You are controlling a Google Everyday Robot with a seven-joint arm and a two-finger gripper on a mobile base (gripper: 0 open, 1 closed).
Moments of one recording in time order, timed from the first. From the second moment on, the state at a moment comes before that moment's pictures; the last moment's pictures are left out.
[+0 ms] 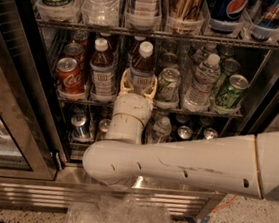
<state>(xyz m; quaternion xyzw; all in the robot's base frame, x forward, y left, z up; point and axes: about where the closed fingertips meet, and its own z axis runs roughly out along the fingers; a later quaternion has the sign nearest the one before) 0.624 -0.012 0.866 0.10 0.62 -0.04 0.78</state>
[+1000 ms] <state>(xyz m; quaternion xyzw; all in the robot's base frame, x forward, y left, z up) 0.617 -0.002 0.869 0.08 0.63 -0.02 0.78</state>
